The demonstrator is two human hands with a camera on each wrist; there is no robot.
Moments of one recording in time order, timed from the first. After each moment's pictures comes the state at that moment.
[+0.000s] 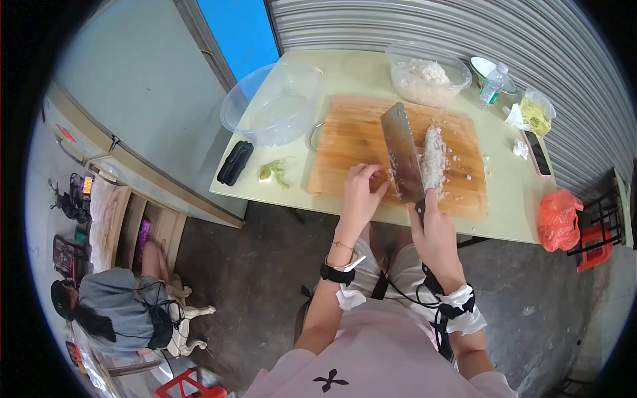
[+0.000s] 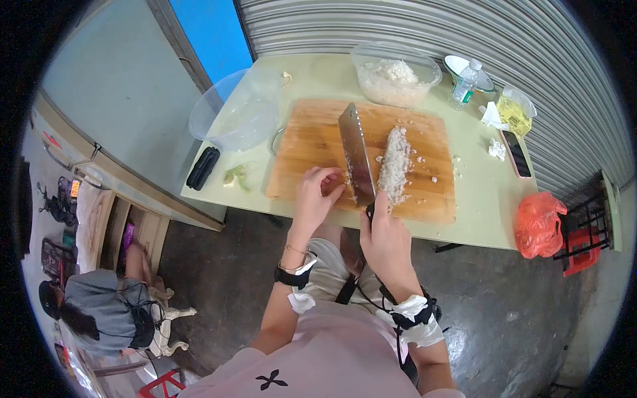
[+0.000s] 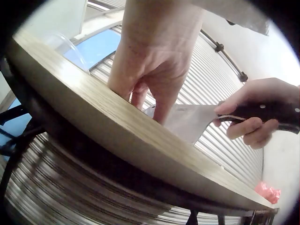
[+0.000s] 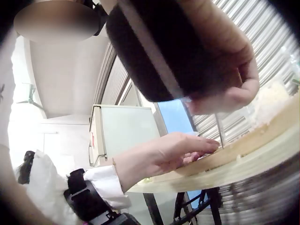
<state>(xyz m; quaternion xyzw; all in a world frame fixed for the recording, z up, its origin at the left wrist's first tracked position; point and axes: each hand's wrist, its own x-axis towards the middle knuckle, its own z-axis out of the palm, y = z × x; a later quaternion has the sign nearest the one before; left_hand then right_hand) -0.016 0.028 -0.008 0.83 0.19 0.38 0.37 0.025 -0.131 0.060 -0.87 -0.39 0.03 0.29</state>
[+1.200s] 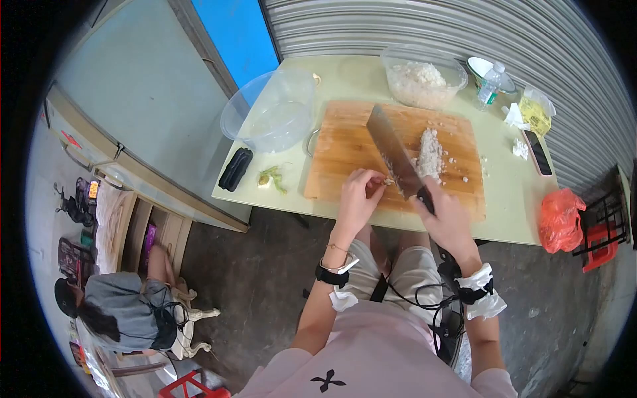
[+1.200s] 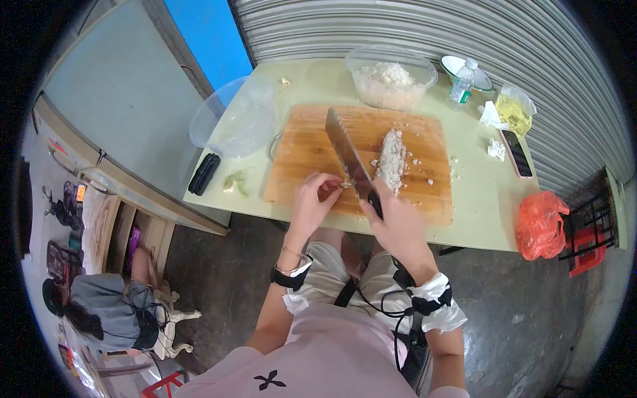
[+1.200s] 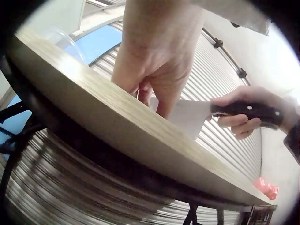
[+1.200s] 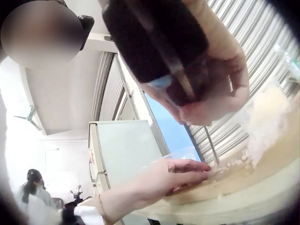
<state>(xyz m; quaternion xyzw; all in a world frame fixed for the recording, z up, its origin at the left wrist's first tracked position) -0.016 0.025 0.002 0.83 0.16 0.37 0.39 0.065 -0.137 0.077 -0.84 -0.45 0.03 0.29</state>
